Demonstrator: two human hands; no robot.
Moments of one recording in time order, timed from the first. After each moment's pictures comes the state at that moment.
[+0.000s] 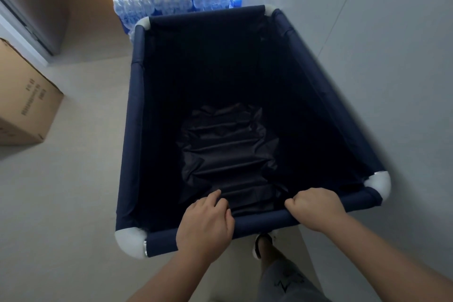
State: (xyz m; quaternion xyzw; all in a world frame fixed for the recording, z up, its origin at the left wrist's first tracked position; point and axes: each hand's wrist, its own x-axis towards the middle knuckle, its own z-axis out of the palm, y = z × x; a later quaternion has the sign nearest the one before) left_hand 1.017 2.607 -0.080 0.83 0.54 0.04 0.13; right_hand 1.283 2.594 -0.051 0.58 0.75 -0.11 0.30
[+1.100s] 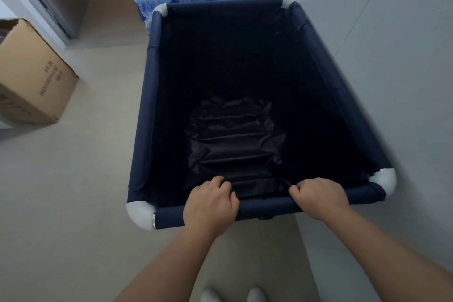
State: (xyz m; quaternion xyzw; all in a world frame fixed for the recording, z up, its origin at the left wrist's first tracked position) left_hand 1.026 2.624 -0.084 0.81 0.57 0.03 0.12; right_hand 1.295 2.612 -0.062 0.61 0.74 -0.09 0.27
